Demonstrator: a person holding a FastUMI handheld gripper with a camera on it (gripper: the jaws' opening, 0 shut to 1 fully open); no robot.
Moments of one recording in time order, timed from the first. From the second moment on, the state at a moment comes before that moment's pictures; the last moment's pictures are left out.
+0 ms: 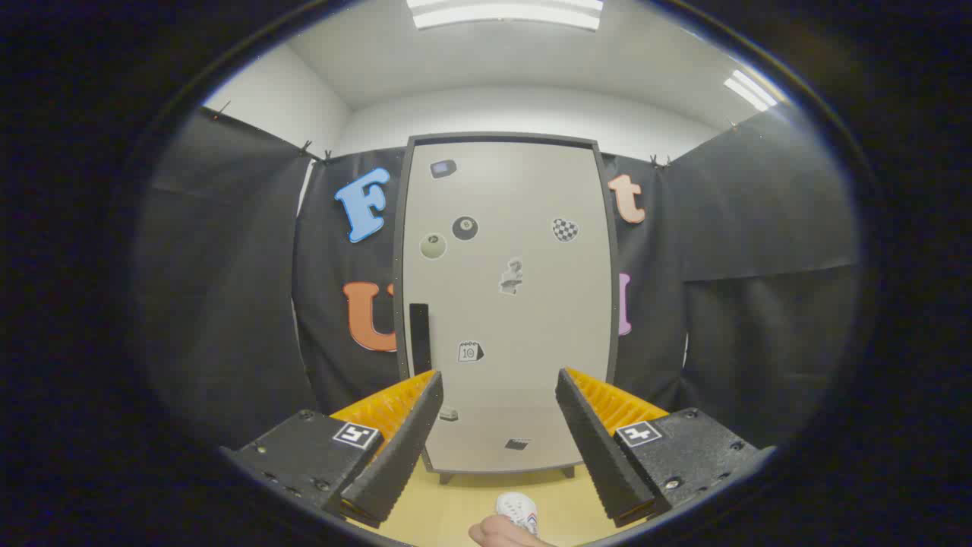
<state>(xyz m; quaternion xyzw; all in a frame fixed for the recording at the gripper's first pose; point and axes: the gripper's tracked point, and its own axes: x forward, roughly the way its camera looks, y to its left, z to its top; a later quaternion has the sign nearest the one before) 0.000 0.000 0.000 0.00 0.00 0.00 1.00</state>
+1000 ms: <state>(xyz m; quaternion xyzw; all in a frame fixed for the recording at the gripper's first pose) 0.064 0.040 -0.034 0.00 0.06 0.05 1.00</state>
